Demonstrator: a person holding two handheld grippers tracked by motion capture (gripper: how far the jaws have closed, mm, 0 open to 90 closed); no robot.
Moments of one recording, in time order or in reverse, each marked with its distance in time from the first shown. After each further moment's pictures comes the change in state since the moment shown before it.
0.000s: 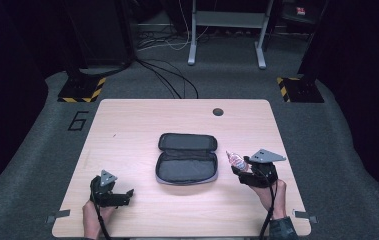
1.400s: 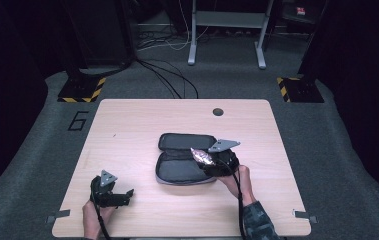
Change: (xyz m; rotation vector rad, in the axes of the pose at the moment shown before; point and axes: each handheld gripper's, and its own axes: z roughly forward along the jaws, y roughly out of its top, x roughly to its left) left arm 0.000 0.000 0.000 -0.001 -0.003 0.007; right arm 0.053 0.050 0.077 0.073 0.158 -0.116
